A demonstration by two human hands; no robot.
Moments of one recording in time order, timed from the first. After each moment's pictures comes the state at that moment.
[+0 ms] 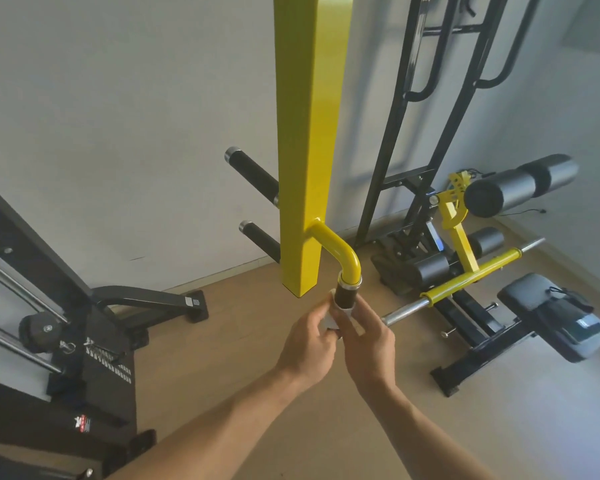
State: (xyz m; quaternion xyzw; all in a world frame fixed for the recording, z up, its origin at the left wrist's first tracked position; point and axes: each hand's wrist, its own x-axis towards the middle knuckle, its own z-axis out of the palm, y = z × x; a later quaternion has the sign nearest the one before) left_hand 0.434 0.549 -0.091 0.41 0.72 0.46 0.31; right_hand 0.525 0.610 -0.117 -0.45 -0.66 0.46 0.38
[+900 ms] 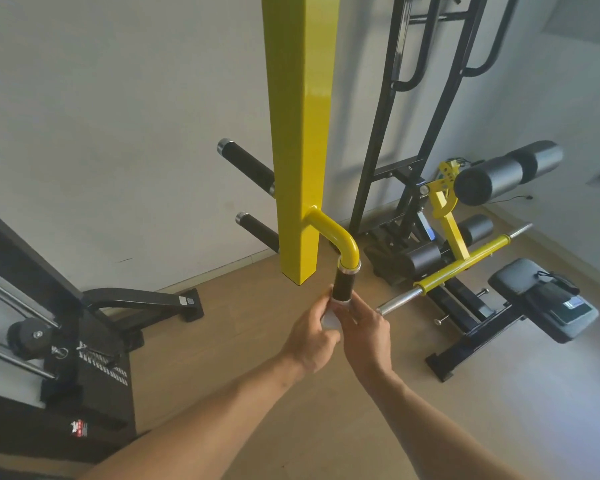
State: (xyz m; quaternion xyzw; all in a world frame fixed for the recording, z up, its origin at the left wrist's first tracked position) left_hand 0.432 0.554 -0.099 0.41 0.70 0.43 0.40; right_hand 0.524 0.619 -0.124 -0.49 -0.69 0.42 0.33
